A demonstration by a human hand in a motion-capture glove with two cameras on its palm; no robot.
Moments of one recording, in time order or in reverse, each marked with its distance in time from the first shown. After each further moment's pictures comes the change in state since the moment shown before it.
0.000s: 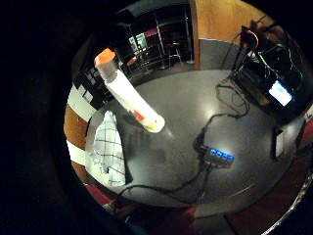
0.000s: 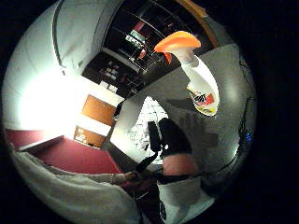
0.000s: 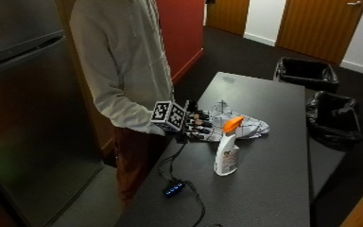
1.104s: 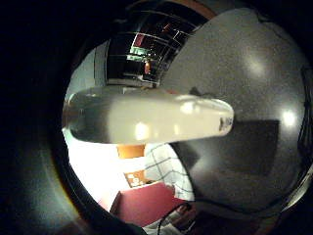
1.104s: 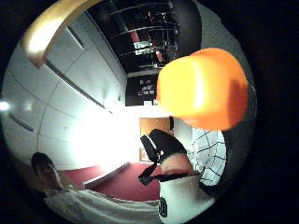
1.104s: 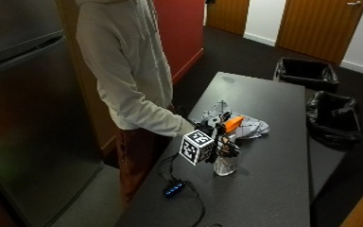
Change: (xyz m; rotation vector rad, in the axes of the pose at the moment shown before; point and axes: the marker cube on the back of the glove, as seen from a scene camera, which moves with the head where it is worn) arm 0.007 -0.074 0.099 -0.093 -0.672 0.473
